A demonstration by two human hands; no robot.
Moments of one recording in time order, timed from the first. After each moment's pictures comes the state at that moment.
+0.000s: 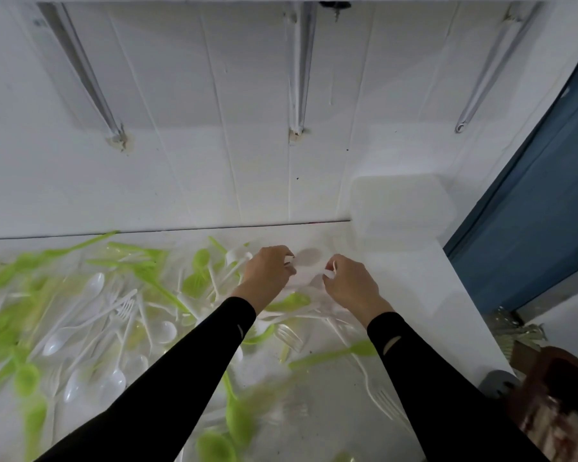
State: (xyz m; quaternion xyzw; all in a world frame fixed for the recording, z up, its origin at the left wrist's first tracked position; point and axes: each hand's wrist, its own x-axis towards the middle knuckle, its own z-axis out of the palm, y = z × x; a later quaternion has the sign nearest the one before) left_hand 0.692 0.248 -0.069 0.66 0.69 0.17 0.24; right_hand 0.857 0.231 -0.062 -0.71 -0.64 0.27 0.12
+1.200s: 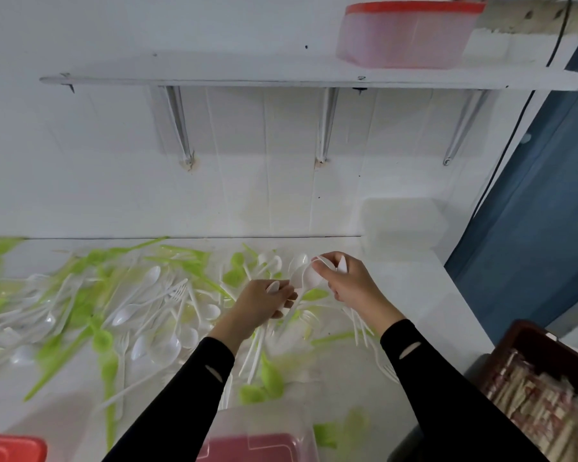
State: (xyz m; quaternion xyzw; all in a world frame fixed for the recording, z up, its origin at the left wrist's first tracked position) left_hand 0.643 0.111 -0.019 0.48 0.61 0.38 0.50; right_hand 0.825 0.147 -0.003 -0.53 -0.58 0.48 0.39
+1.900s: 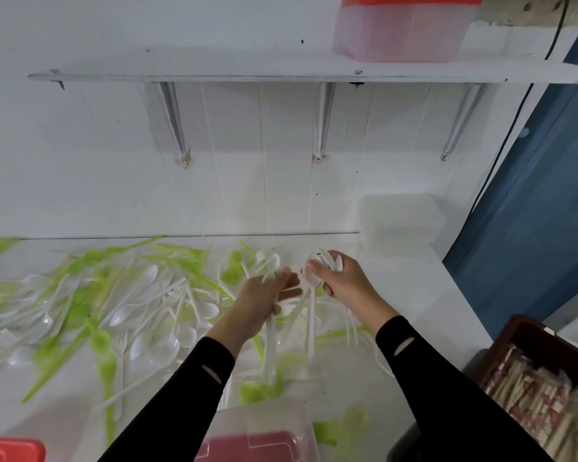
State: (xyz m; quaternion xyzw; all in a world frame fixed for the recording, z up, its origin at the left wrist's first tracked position) left_hand 0.652 0.113 -0.018 0.36 0.55 0.46 0.60; right_hand 0.819 0.150 -0.009 -0.53 -0.57 0.50 0.39
